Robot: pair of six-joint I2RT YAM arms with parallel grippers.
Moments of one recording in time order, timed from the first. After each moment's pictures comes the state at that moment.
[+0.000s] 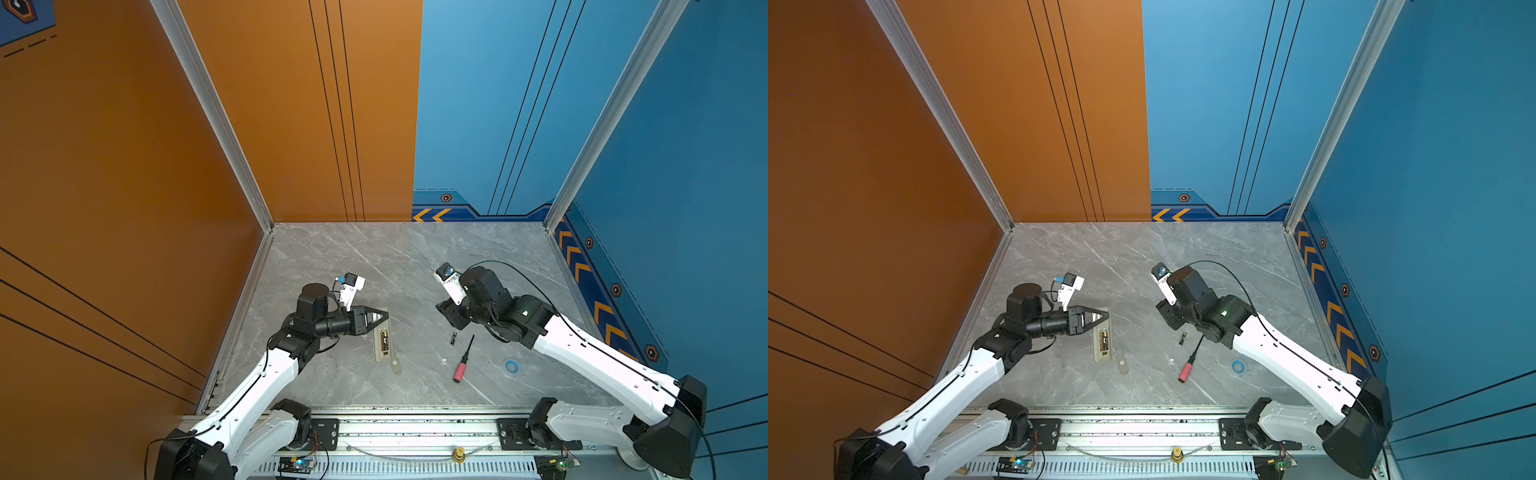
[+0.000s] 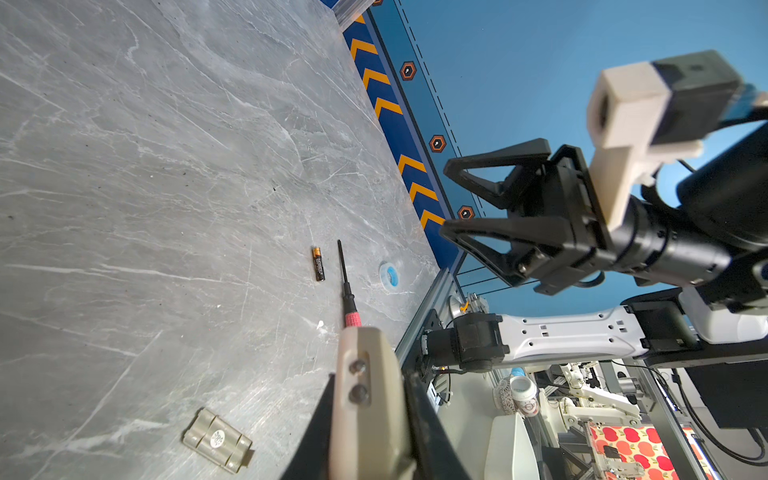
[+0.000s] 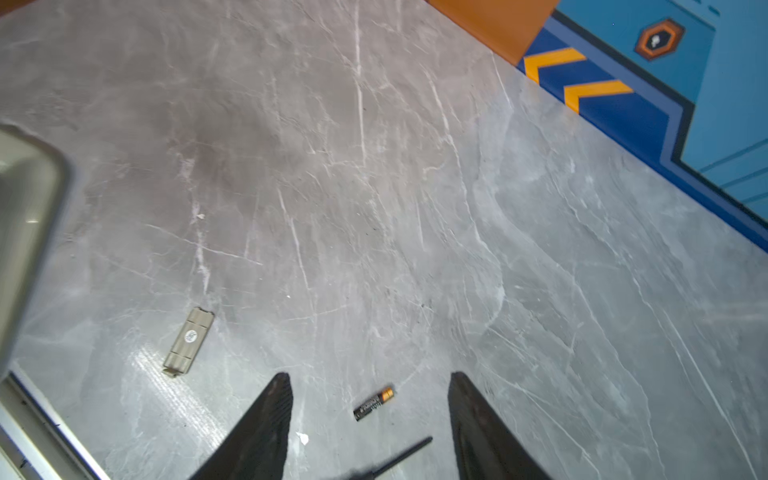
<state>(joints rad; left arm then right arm) -0.34 0.96 0.58 -0.08 0.82 -0.65 0.74 1.21 1.10 -0.68 0.15 0.01</state>
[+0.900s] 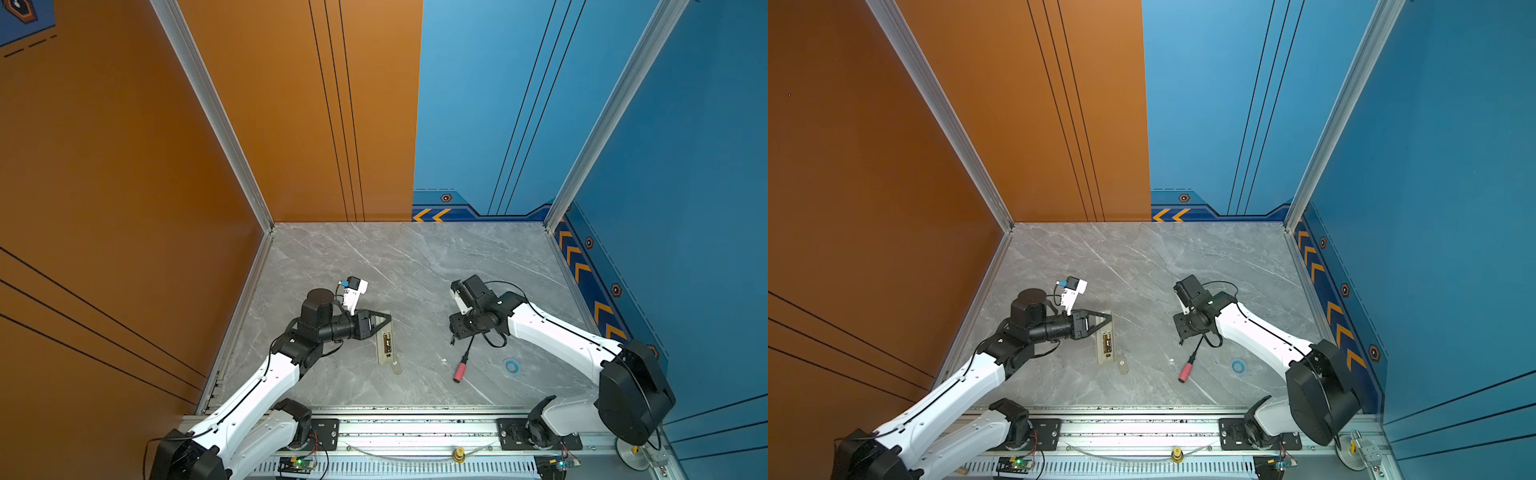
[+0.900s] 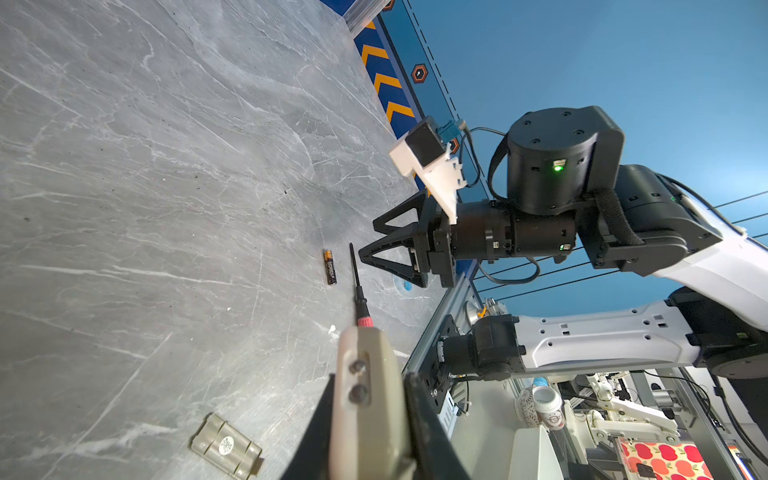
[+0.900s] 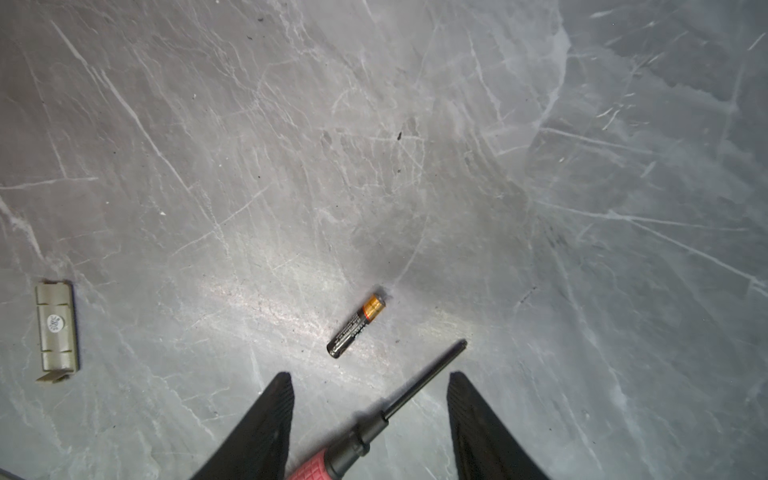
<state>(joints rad) -0.41 0.93 0.54 -0.04 0.71 -0.66 0.60 1.43 0.94 -0.70 0.04 0.24</state>
